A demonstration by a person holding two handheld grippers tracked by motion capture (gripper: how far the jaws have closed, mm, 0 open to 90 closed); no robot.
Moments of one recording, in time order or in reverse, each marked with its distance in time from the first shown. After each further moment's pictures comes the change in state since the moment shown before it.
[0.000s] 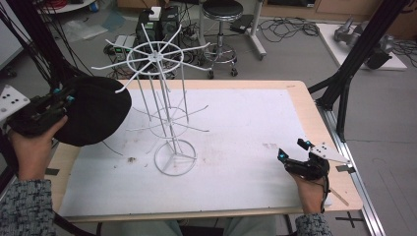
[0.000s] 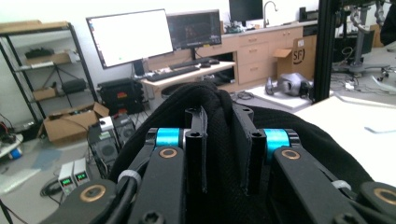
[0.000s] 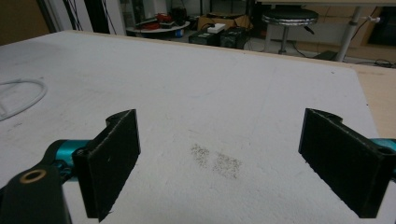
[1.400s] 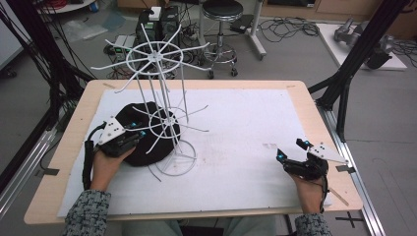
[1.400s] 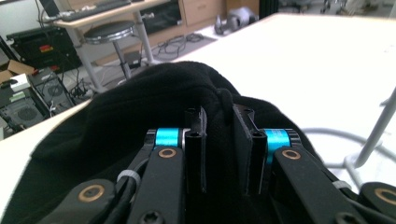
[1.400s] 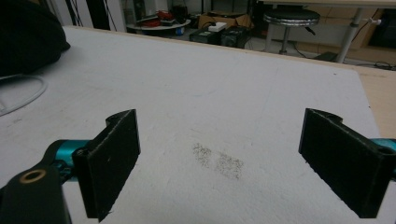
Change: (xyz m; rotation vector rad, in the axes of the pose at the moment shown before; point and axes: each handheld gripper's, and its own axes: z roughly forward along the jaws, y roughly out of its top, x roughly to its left) left arm -0.115 -0.107 0.078 0.226 -0.218 0.025; right arm 0.003 0.000 0.002 0.002 0.002 -0.023
